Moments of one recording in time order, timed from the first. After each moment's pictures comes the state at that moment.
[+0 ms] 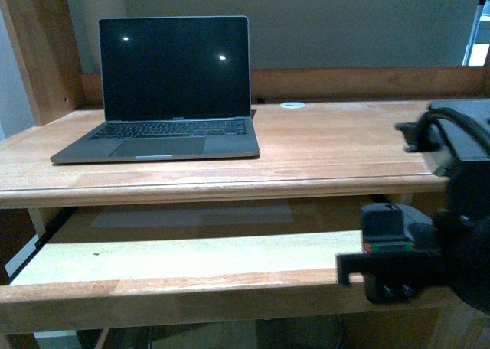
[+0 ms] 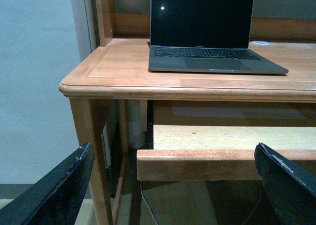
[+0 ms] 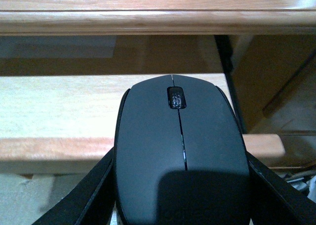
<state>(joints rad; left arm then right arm) 0.00 0.00 0.01 0.00 0.00 0.00 0.45 1.46 0.59 0.37 0.37 0.24</state>
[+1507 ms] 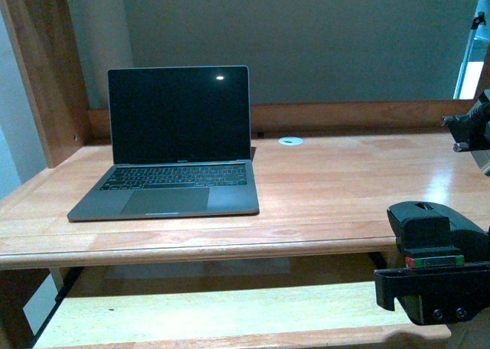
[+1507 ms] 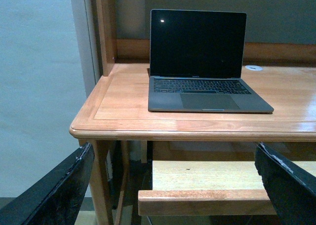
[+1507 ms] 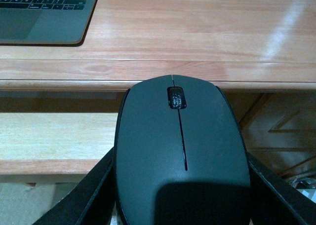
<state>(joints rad) 0.00 0.00 0.01 0.00 0.00 0.00 0.45 1.34 0.52 0.36 0.39 0.20</state>
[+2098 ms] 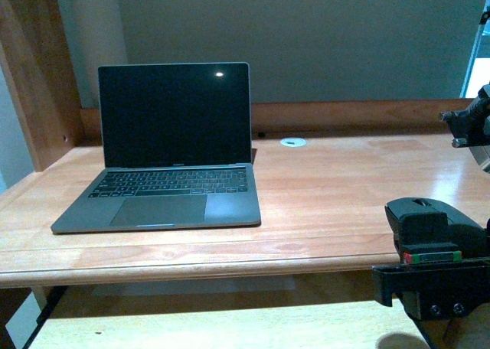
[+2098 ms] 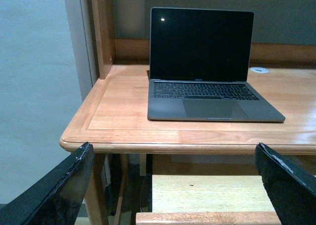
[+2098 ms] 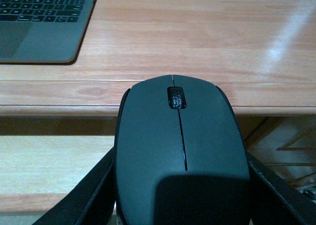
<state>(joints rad) 0.00 0.00 0.01 -0.01 0.00 0.00 0.45 1.35 0.52 0.36 0.39 0.20</state>
